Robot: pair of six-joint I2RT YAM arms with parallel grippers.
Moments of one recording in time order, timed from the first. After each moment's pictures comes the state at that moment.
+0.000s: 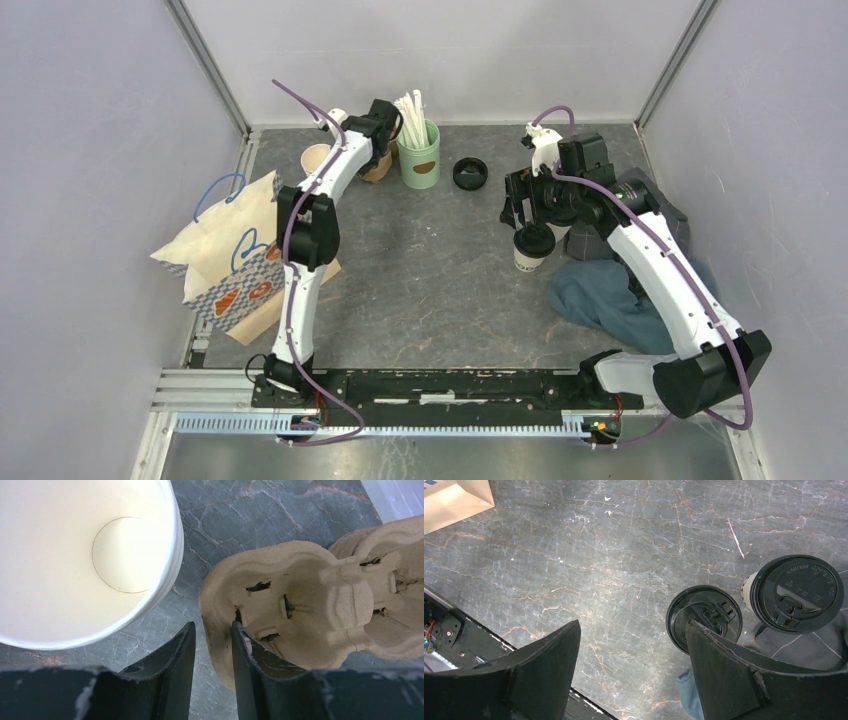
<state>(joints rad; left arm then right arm) -0.33 2.37 2.21 -1.01 -0.73 -1.20 0.36 1.28 1.36 -0.83 -0.25 0.04</state>
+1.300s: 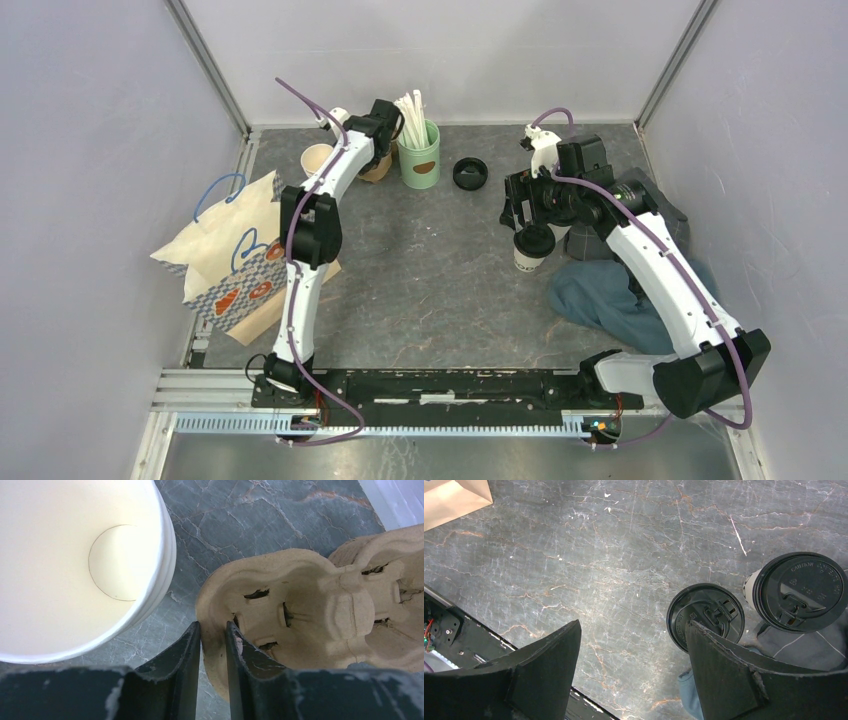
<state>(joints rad) -0.33 2.41 2.26 -1.02 -0.75 -1.19 0.36 1.28 1.34 -0.82 -0.25 0.04</state>
